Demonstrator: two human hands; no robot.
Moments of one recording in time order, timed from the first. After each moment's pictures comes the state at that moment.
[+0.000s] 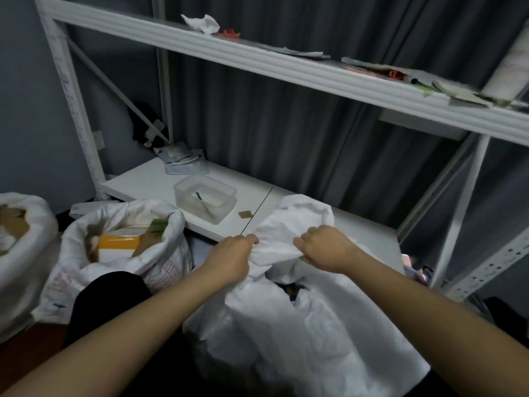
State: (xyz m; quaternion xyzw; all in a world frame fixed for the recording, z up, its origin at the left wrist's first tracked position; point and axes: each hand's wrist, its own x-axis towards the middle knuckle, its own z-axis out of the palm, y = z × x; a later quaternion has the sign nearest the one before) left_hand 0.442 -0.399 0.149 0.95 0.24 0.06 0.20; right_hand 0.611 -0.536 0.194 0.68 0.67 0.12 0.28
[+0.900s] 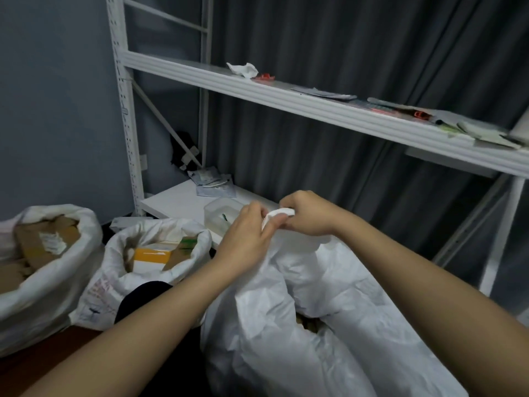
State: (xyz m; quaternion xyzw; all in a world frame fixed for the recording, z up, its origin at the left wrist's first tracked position) left_hand 0.411 -0.390 0.225 0.84 0.26 0.35 0.33; right_hand 0.545 -0.462 0.303 0.77 0.63 -0.08 -0.12
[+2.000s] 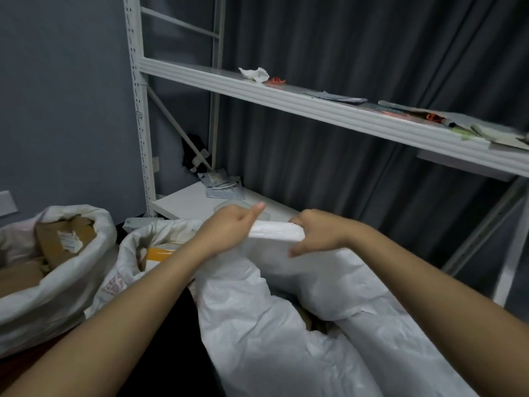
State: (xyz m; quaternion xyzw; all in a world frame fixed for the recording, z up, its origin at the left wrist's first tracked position) left_hand 0.372 -0.360 0.251 0.87 0.30 0.25 0.30; right_hand 0.534 -0.468 0.295 0.76 0.63 -0.15 -0.02
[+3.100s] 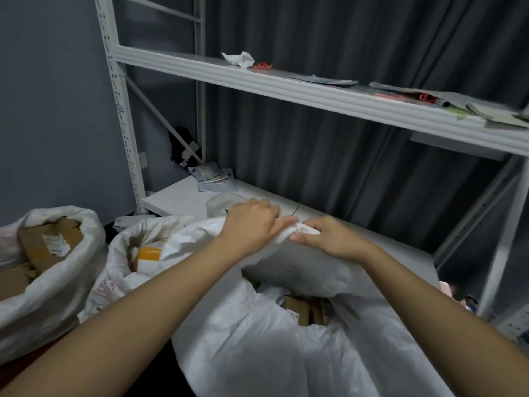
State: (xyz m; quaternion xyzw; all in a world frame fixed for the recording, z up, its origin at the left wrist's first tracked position) left_hand 0.431 -0.368 0.231 0.95 0.20 0.24 -0.04; right_hand 0.577 -0.495 0.239 0.74 0.54 -0.24 -0.32
